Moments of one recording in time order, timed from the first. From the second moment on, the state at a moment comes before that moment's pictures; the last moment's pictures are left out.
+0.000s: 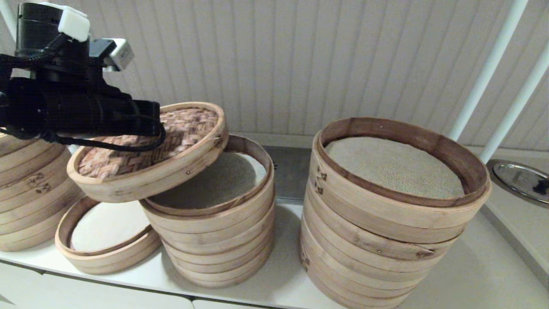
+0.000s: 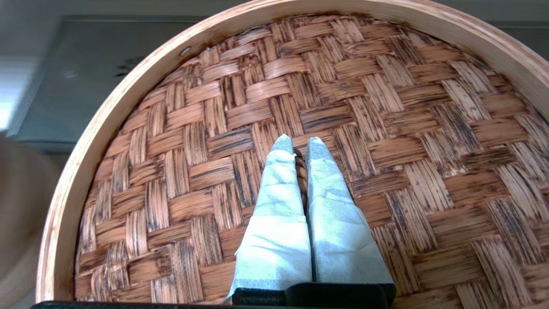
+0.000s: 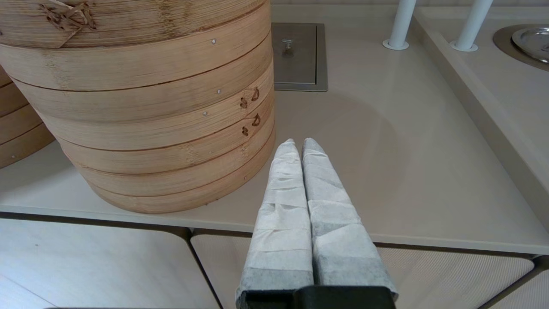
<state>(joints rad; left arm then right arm) -0.35 1.58 -1.39 0.18 0.24 -0.05 0.01 0.01 0.00 0.00 -0.01 0.05</state>
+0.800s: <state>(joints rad) -0.09 1.44 -1.24 0.16 0.23 0.04 0.01 0.01 0.00 0.00 -0.01 0.05</state>
